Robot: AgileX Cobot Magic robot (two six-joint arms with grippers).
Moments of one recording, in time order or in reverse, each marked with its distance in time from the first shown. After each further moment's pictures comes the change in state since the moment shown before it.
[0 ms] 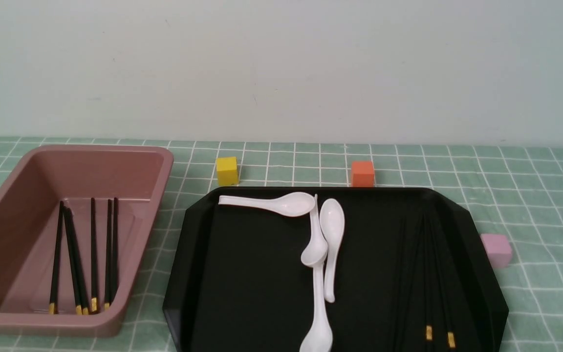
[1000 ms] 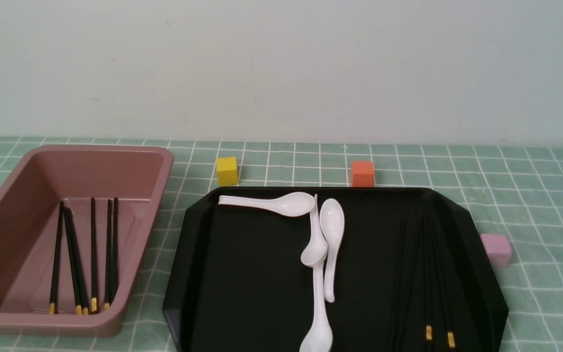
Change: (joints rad) right arm 0.000 0.251 -0.524 0.647 0.172 -0.298; left arm 0.000 0.000 0.000 0.000 0.000 0.000
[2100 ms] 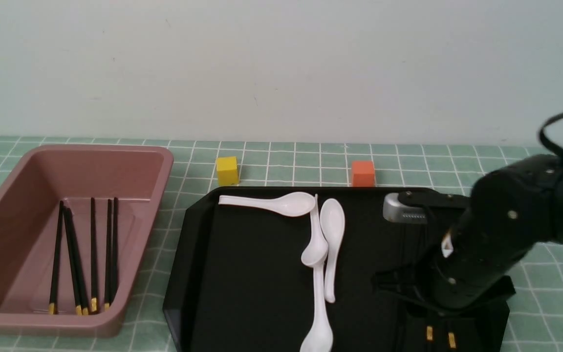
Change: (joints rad) right arm 0.453 1.410 -0.502 -0.615 0.184 0.746; left arm 0.000 0.000 0.000 0.000 0.000 0.000
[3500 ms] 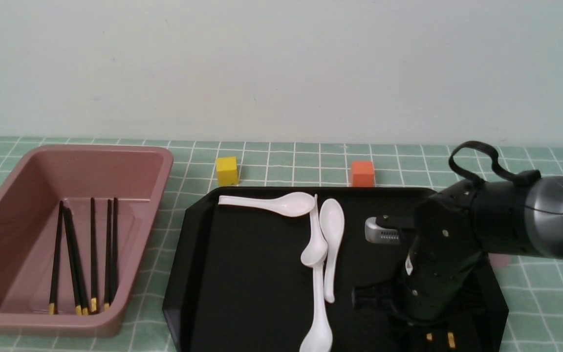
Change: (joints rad) right arm 0.017 0.217 -0.046 -0.049 -0.022 0.093; left arm 0.000 0.000 0.000 0.000 0.000 0.000
